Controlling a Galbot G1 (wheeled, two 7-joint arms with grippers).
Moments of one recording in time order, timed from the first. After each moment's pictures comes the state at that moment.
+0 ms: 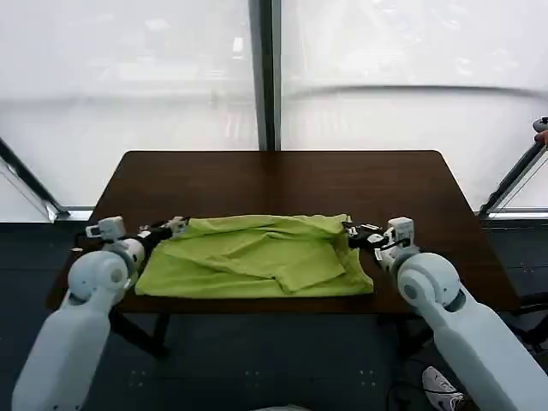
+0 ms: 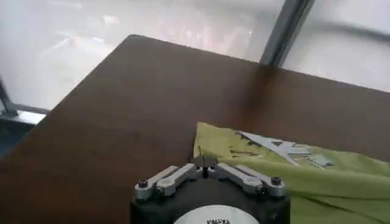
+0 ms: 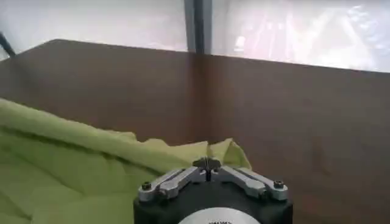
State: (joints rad) left arm 0.64 -0.97 -0.27 -1.32 -0.96 0.74 -0.16; right arm -0.62 1.04 0.07 1.59 0.98 -0.61 0.26
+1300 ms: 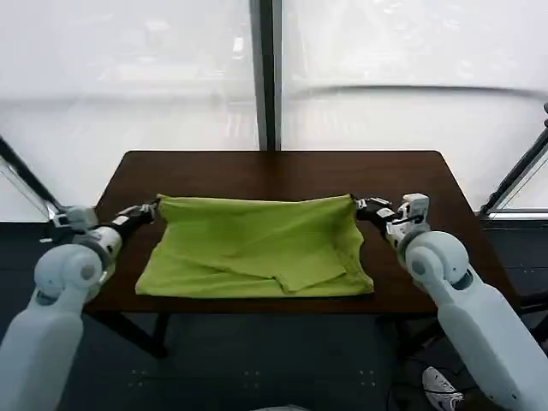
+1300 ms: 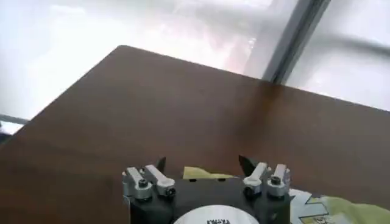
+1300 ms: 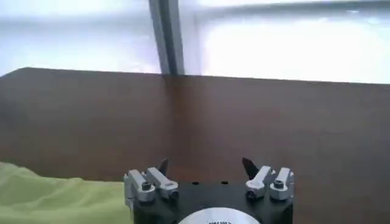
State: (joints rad) left arm 1.08 -0.89 -0.62 -1.86 -1.08 0.71 -0.17; right arm -1.04 0.87 0.21 1.97 0.86 -0.64 0.24
